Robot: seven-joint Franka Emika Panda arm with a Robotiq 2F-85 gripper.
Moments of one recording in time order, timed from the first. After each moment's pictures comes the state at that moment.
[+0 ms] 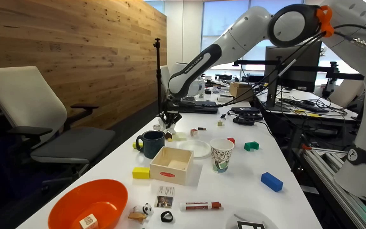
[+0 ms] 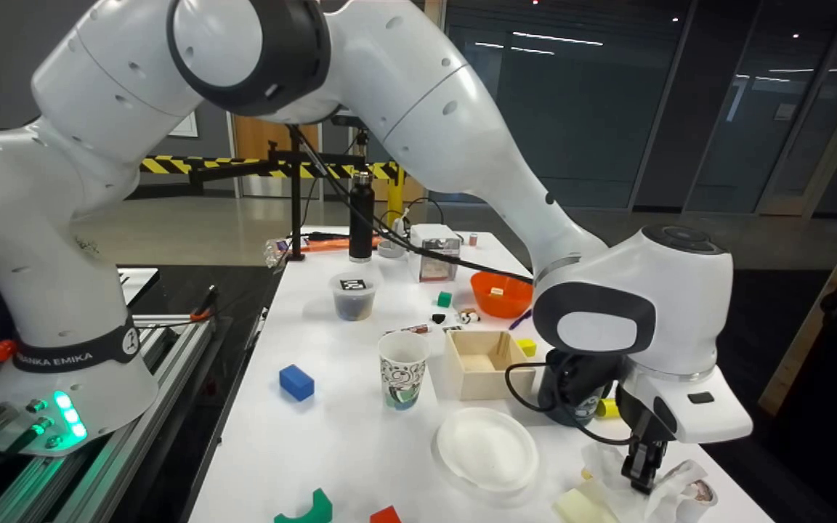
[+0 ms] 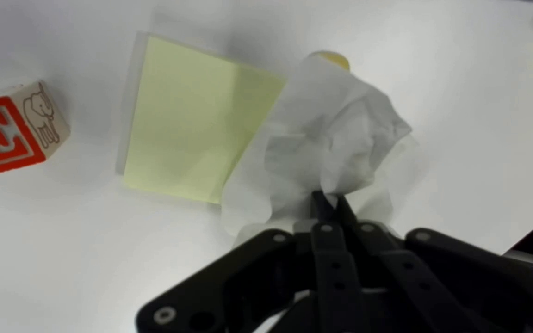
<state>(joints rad) -0.18 0.85 -0.14 -1.47 0.24 2.54 0.46</state>
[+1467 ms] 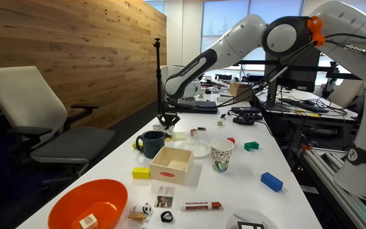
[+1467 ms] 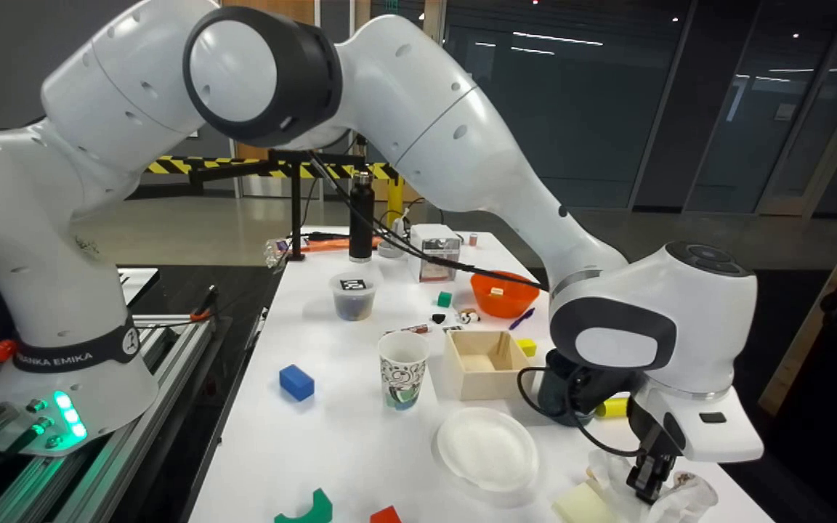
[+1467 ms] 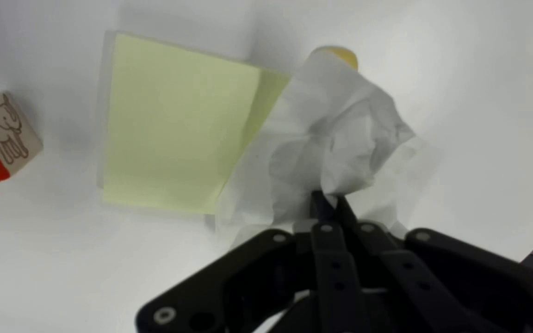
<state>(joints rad) -0.19 0.94 -0.15 -1.34 0.26 2.46 0.52</state>
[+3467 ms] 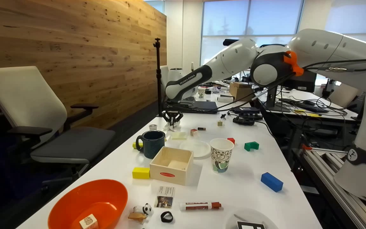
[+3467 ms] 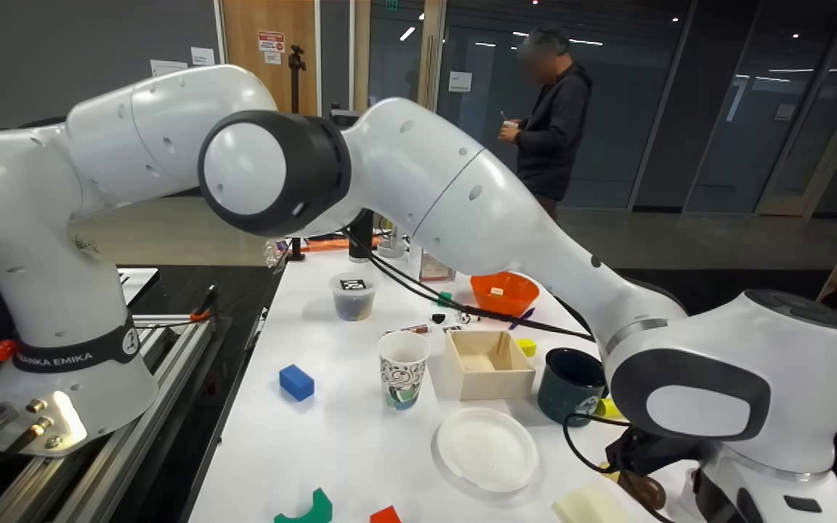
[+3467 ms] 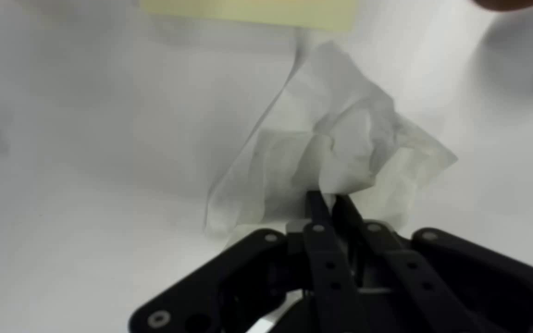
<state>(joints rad) -0.24 1.20 -0.31 -0.91 0.24 2.27 0.73</state>
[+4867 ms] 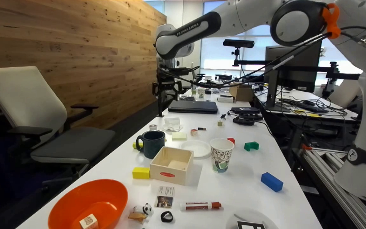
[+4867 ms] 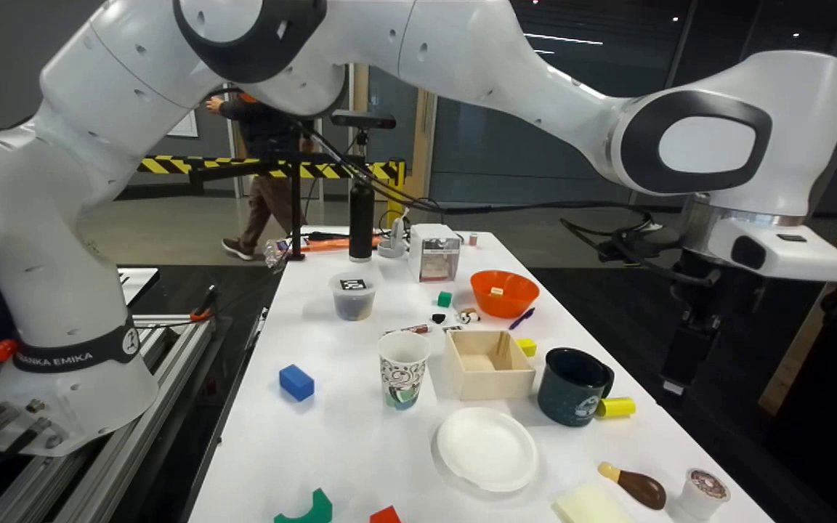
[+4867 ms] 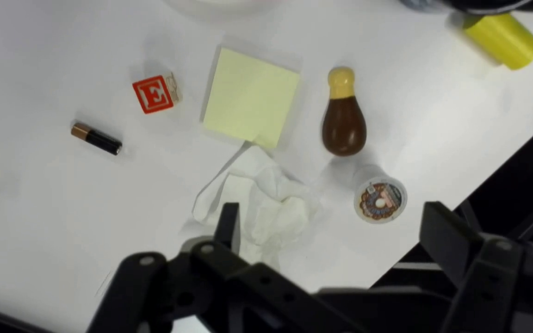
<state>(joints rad) -0.02 0.81 -0.38 -1.13 0.18 1.94 0.62</state>
